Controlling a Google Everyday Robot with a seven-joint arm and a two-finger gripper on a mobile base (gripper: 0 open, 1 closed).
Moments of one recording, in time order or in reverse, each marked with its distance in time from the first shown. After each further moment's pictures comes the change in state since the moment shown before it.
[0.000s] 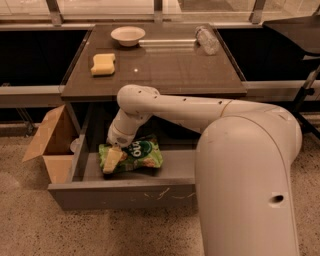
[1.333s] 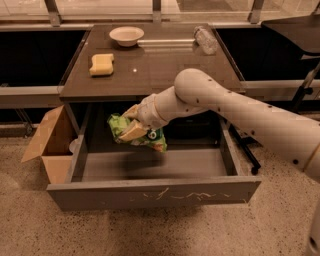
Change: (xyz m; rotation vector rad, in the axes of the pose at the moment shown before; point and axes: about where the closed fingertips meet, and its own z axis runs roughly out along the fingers) arm -0.007 0.009 -0.157 0.286 -0.388 -0.156
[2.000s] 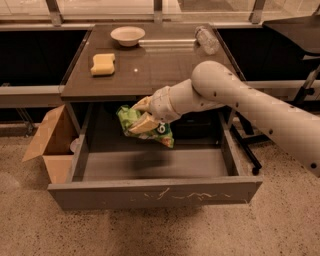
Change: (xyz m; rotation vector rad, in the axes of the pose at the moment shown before) arm -0.004 -0.011 -0.043 0.037 -0.042 -0.033
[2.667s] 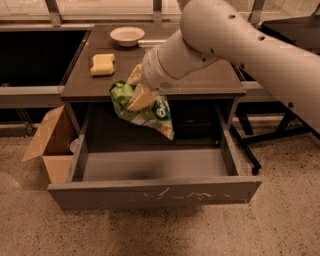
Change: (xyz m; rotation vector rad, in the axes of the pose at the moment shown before) arm -0.087 -0.008 -0.068 0.040 0.245 -0.175
